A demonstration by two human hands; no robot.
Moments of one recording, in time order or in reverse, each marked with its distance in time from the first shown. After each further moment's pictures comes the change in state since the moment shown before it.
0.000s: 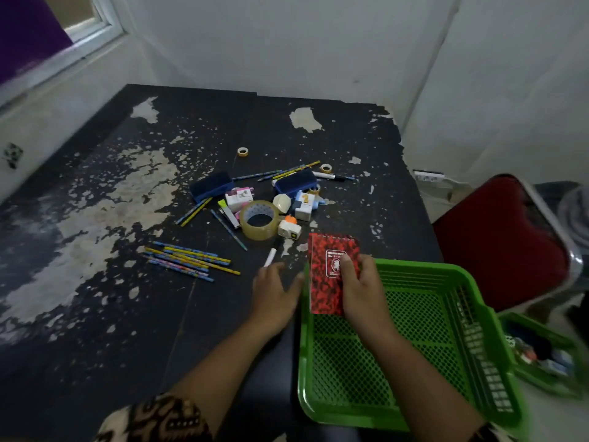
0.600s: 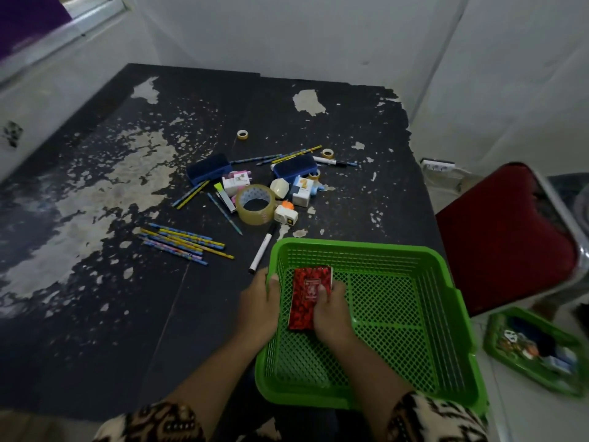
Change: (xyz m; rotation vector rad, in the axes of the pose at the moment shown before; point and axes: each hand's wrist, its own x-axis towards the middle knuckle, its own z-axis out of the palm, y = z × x) left_hand -0.025 -0.023 0.024 -0.023 0.166 0.073; right_hand 0.004 0.087 0.029 -0.192 -0.106 0.227
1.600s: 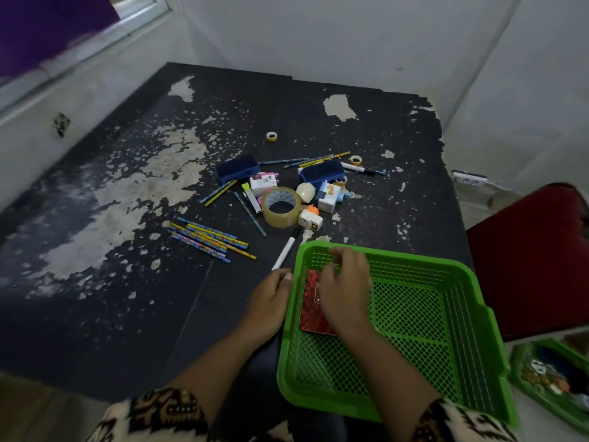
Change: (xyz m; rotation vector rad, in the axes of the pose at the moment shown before) left_hand 0.013 -0.011 -0.025 -0.183 -0.127 -0.050; right_hand 0.000 -0.066 0.003 -0.252 0.231 -0.460
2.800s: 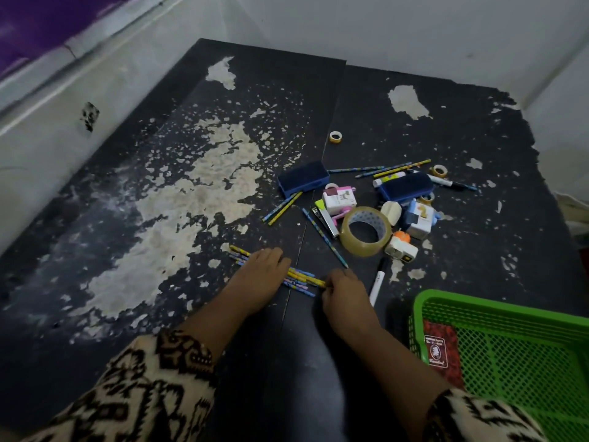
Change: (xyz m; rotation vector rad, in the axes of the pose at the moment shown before) left_hand 0.174 -0.116 -0.187 1.253 -0.215 0.523; right_hand 0.048 -0.072 0.180 -0.390 -0.477 -0.062
